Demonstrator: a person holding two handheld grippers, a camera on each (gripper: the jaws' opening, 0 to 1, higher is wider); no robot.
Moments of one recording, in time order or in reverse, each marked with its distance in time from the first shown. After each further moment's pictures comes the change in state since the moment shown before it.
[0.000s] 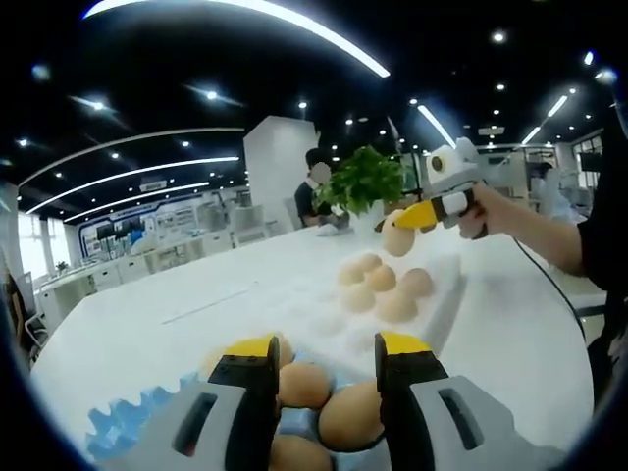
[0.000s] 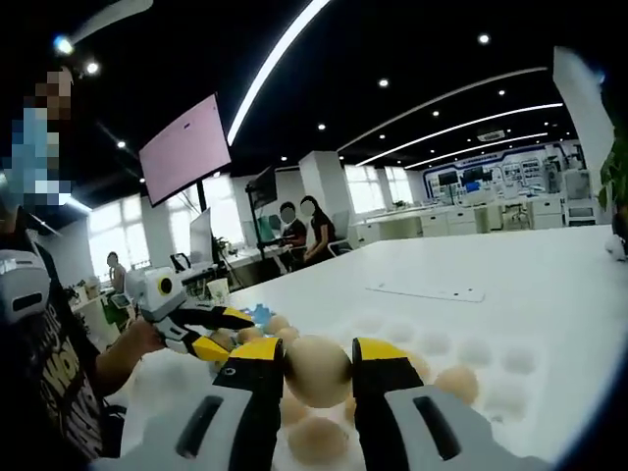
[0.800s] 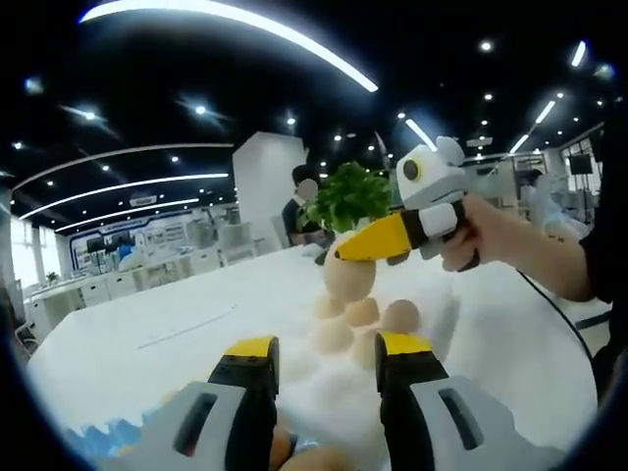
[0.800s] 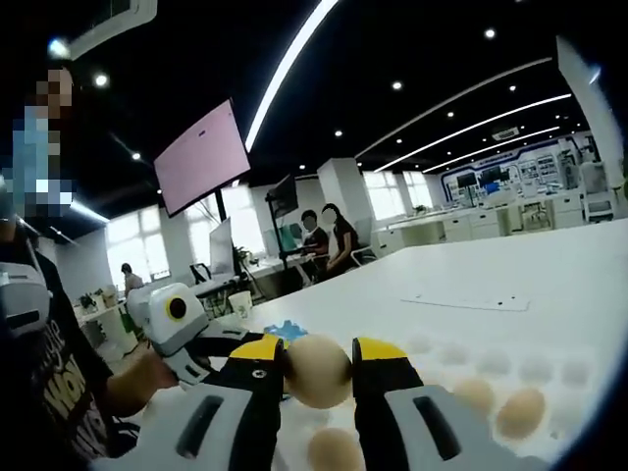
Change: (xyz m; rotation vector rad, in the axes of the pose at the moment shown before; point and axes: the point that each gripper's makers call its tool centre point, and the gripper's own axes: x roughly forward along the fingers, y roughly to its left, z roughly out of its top) left arm 0.035 -0.031 0.024 0.014 -0.084 -0.049; right arm 0.046 0.041 0.006 0.019 -0.040 0.101
